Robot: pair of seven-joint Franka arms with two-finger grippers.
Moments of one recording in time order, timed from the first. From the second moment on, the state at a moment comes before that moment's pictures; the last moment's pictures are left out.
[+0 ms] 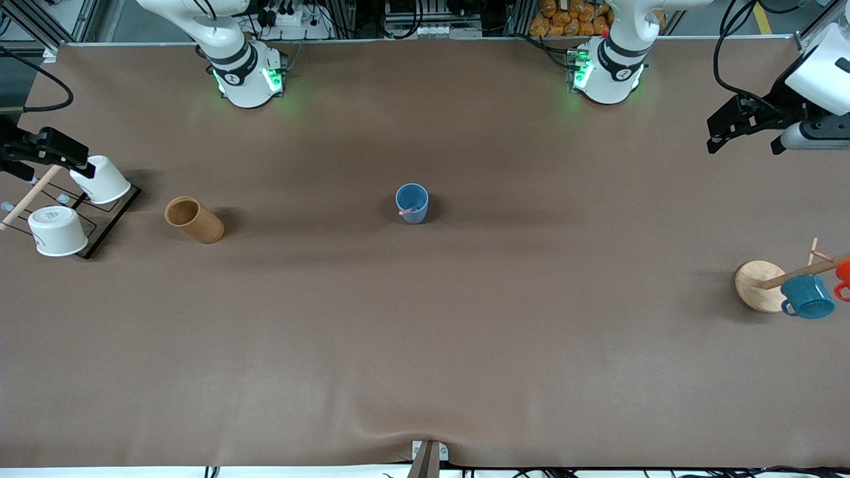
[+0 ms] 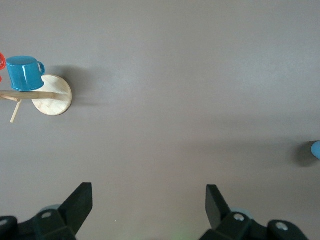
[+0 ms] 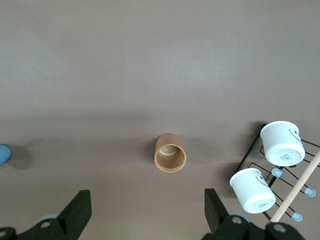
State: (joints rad) left arm -0.06 -0.10 -0.06 -1.62 0.01 1.55 -0.08; right arm -0.04 0.02 0.00 -1.48 0.00 1.47 -0.07
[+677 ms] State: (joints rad) left arm -0.06 -0.10 -0.06 -1.62 0.01 1.55 -0.08; right arm -0.04 0.02 0.00 -1.48 0.00 1.46 -0.07
